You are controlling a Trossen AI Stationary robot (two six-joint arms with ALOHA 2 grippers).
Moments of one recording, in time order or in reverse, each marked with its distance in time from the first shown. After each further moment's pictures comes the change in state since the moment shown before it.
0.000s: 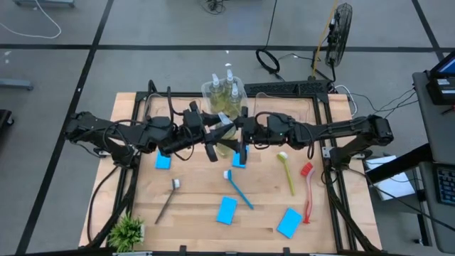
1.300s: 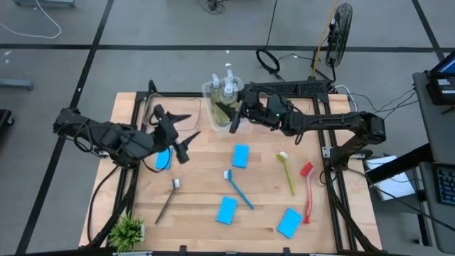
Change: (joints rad) left arm -0.174 -0.211 0.001 -0.723 -0.373 0.020; right arm -0.193 0.064 -0.003 0.225 0.131 -0.074
